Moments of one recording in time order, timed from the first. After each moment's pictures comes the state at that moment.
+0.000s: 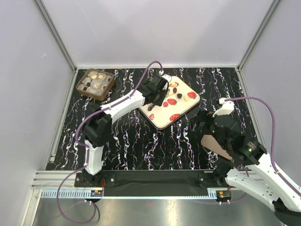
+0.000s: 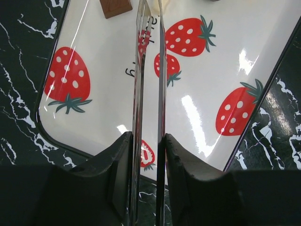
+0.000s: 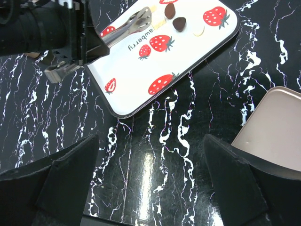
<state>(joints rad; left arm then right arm) -0.72 2.00 1.68 -0.54 -0.17 -0.15 0.76 0.66 0.89 -0.70 0.46 0.60</state>
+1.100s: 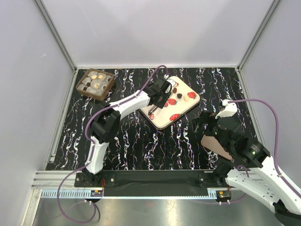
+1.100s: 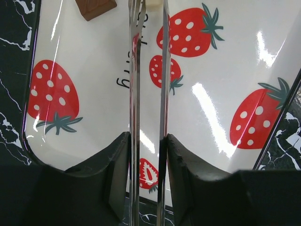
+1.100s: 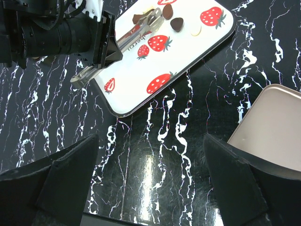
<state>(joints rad) -0.72 2.11 1.72 -0.53 -0.15 -0.05 0.76 0.62 0.89 -0.73 0.46 0.60</state>
